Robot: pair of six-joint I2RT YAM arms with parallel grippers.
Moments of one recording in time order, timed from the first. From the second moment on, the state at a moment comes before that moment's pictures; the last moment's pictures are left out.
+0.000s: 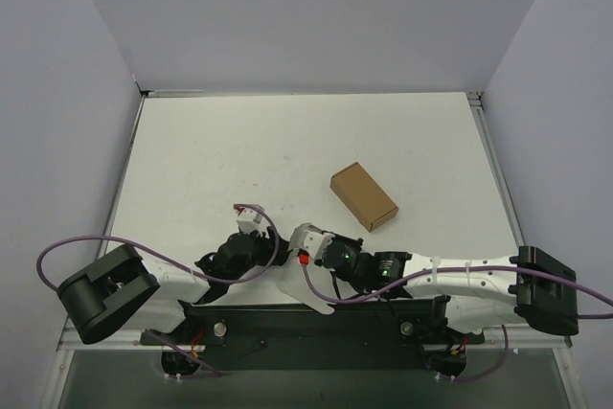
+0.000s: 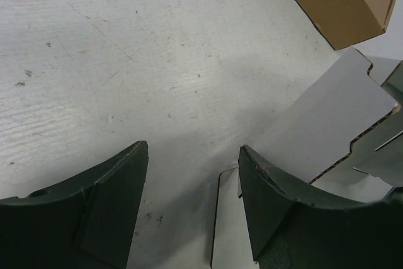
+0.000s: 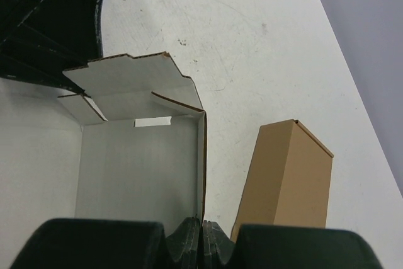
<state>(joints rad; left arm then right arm) -0.86 1.31 0.12 0.76 -0.19 -0.71 1.27 1.22 0.56 -0.07 0.65 -0.32</state>
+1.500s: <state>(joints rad) -1.14 0.81 0.10 0.22 -0.43 -0.75 1.36 1.40 0.65 -0.01 0.89 -0.34</state>
